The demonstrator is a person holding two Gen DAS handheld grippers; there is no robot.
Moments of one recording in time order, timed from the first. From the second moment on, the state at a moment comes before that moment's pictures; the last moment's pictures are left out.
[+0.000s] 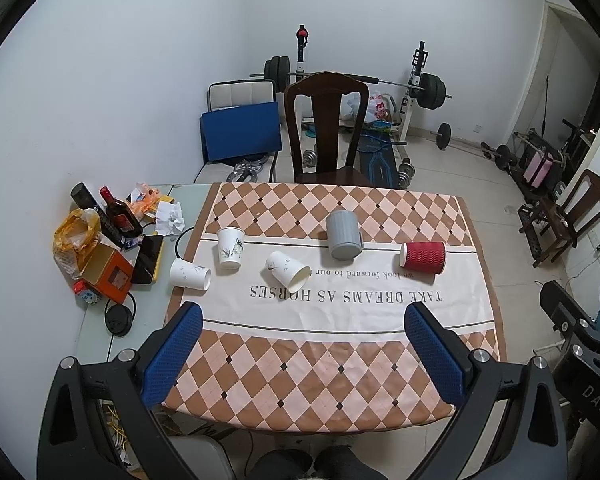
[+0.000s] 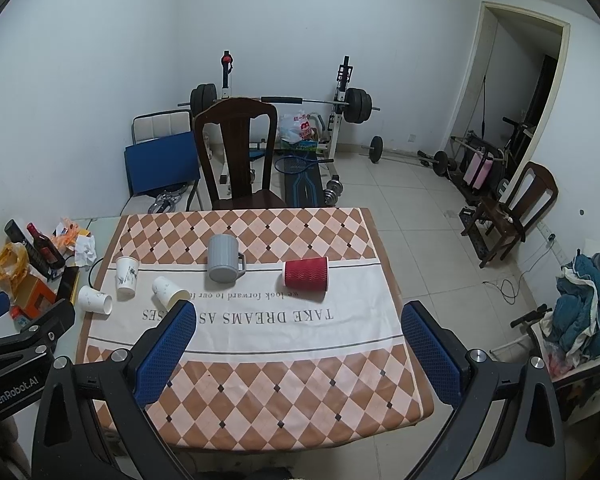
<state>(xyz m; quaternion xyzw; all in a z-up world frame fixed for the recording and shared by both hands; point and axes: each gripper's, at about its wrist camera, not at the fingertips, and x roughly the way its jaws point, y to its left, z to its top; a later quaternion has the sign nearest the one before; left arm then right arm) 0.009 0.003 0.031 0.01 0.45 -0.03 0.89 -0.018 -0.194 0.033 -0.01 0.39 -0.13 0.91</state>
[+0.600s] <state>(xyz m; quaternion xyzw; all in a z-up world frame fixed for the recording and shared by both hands) 0.116 -0.014 -0.115 0.07 0.55 -0.02 0.83 0.087 -0.240 -0.163 0.00 0.55 -0.20 0.81</state>
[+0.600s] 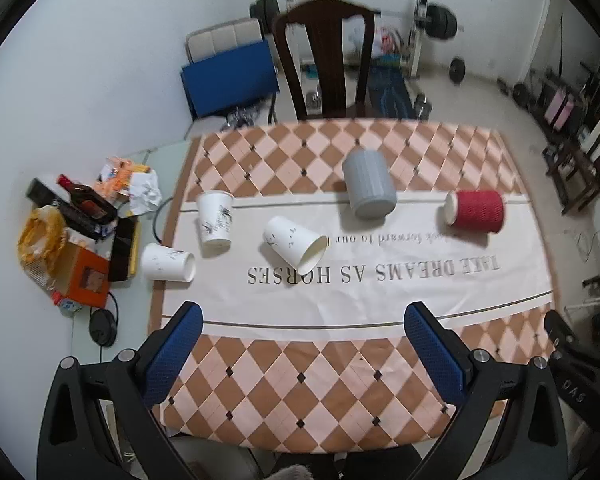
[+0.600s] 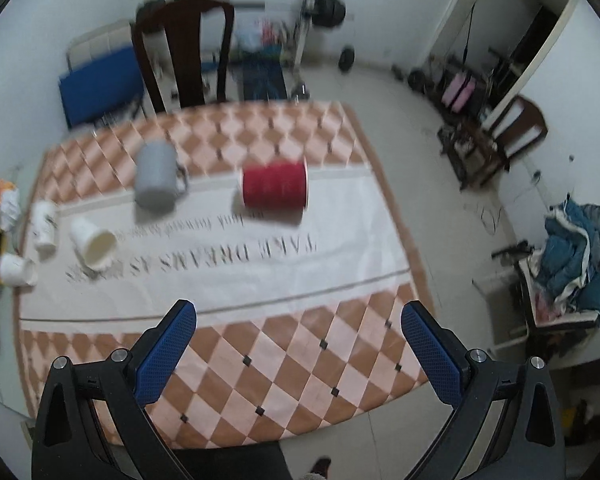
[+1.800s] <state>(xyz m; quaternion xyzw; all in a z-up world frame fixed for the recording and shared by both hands) 0.367 -0.106 -0.329 0.01 0.70 -0.05 0.71 0.267 -0.327 -0.408 0.04 0.72 -0.13 0.69</state>
